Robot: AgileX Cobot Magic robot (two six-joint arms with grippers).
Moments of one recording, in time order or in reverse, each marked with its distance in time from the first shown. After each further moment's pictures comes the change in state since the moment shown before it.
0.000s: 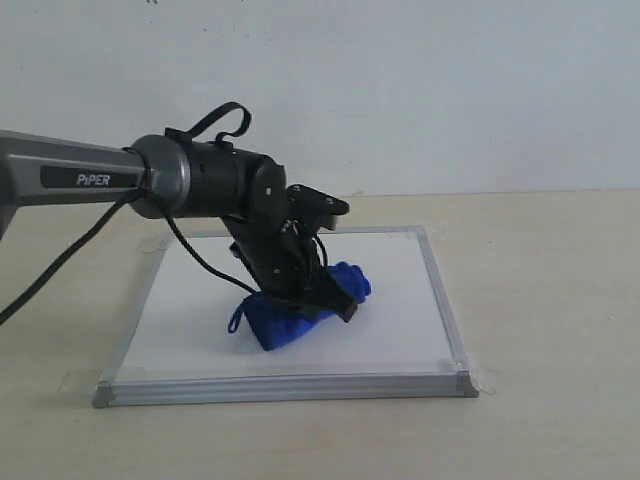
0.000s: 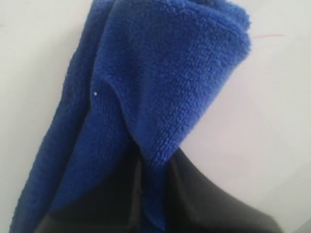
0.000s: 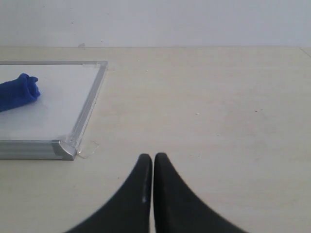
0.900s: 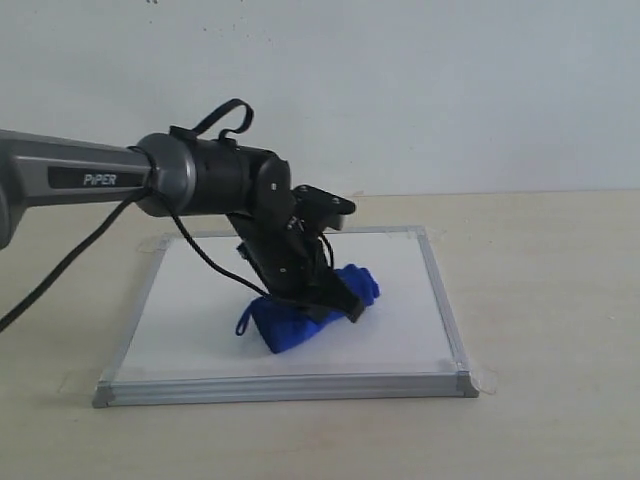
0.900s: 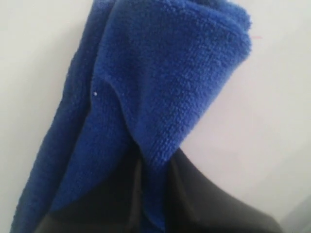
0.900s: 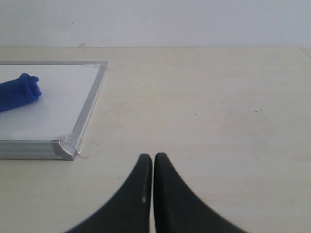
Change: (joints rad) left arm -0.006 0.011 -0.031 -0.044 0.034 0.031; right arm 0.000 0.000 0.000 0.000 0.000 0.000
